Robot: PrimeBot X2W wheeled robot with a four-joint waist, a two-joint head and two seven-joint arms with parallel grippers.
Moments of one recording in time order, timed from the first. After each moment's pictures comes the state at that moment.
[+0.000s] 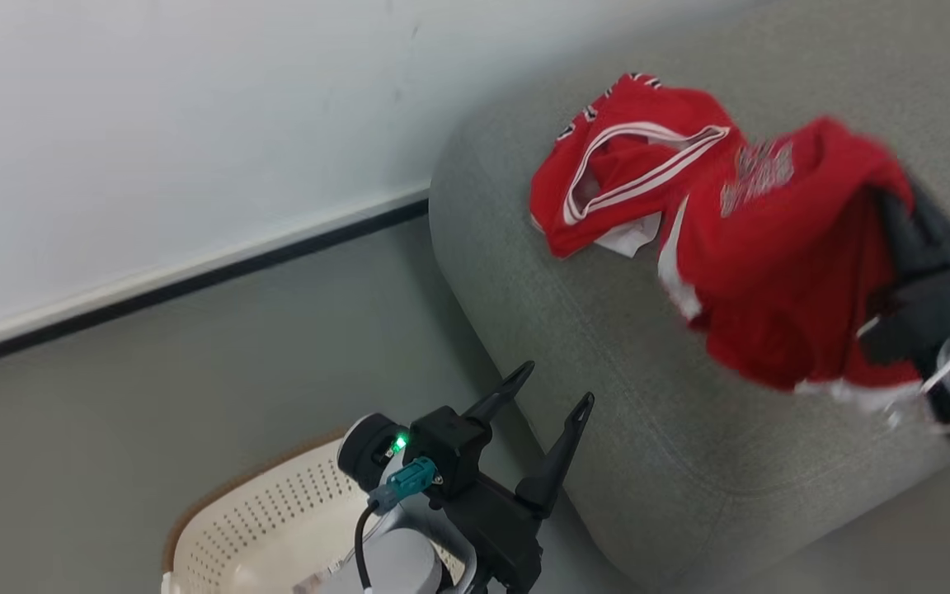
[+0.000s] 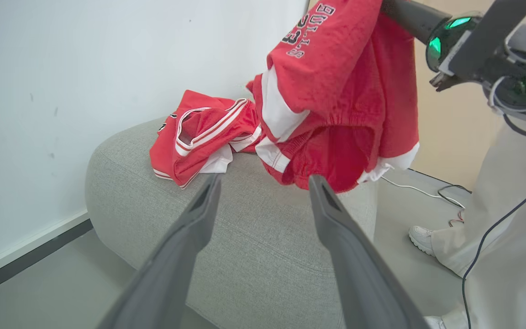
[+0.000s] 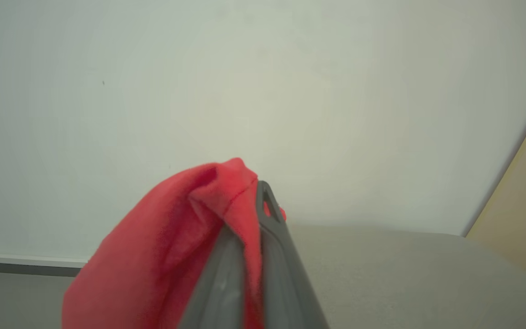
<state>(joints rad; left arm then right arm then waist) -0.47 0.07 -0.85 0.37 -0.61 0.04 -0.22 -0.58 -0.47 0.40 0.38 0.39 0.05 -0.25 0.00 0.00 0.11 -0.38</state>
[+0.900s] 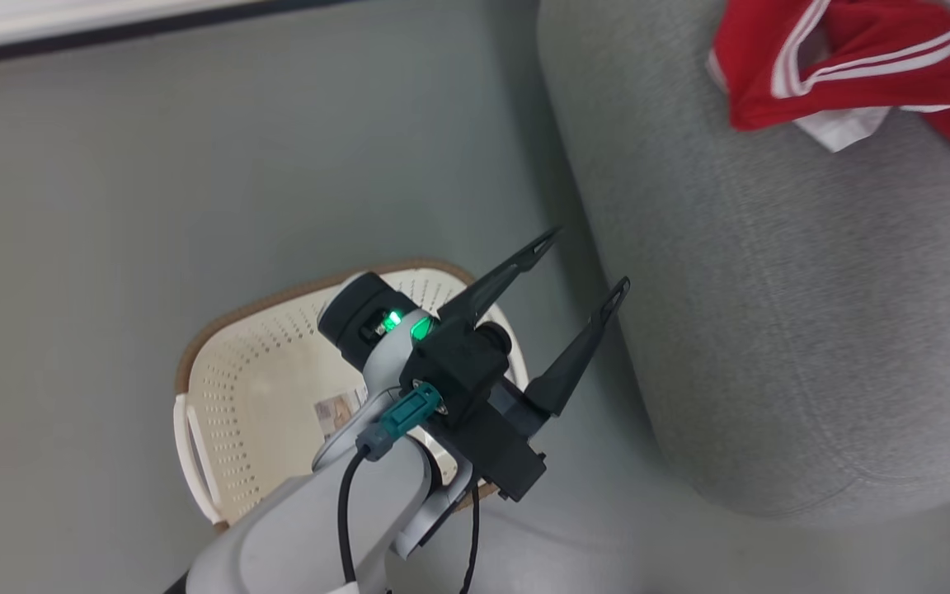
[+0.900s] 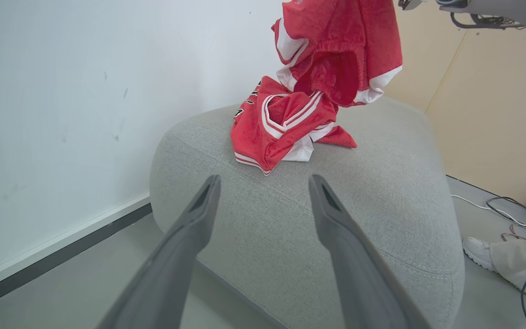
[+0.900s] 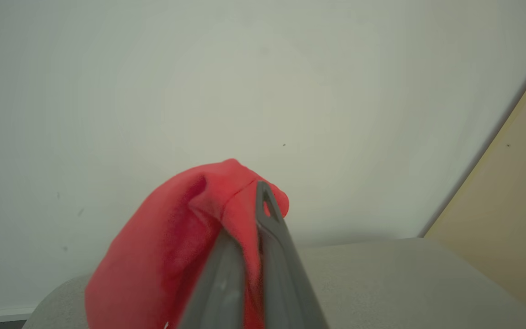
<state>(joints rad) -0.68 0.16 -0.86 0.17 -0.47 0.04 -0.18 -1.18 -0.64 0.24 0.65 0.40 0.03 -0.10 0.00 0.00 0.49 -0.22</state>
